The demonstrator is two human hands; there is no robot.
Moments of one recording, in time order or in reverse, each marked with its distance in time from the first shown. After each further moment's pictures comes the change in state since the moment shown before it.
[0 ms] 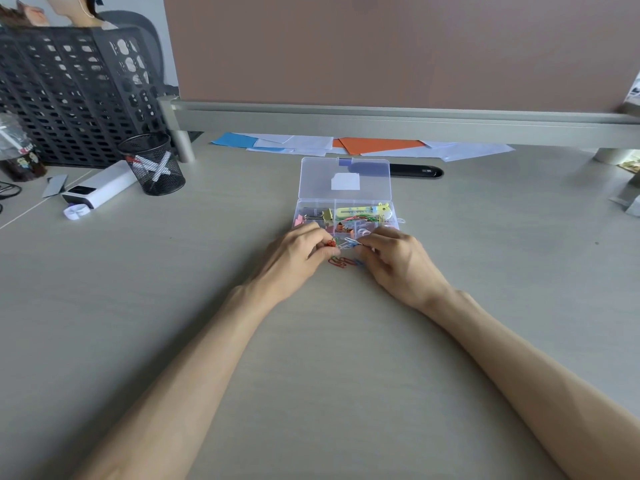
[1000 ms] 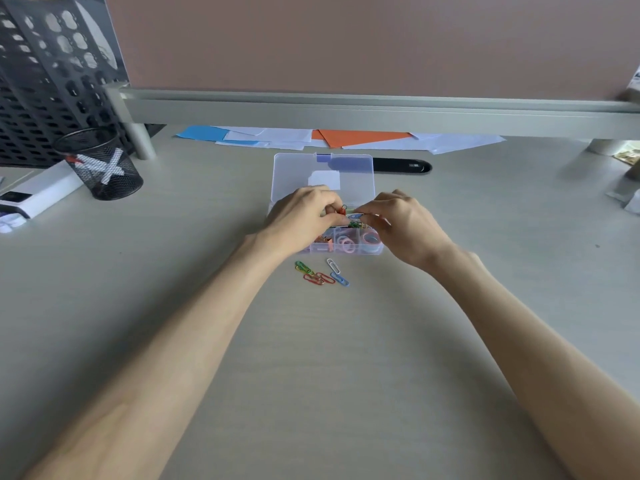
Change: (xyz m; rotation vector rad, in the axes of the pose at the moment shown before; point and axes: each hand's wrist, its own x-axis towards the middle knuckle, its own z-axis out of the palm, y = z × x) left_hand 0.096 0.004 0.022 0.105 -0.192 -0.122; right_hand 0.052 0.062 -0.017 -0.129 -0.110 0.145
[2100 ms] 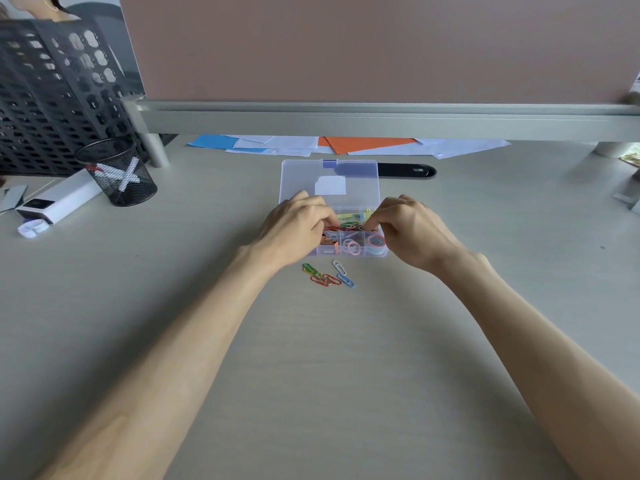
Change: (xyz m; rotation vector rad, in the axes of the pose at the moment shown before) left_hand -0.017 -0.014 -0.006 0.148 0.028 0.067; right_hand -0.005 0.001 -0.004 -0.082 -0.010 -0.036
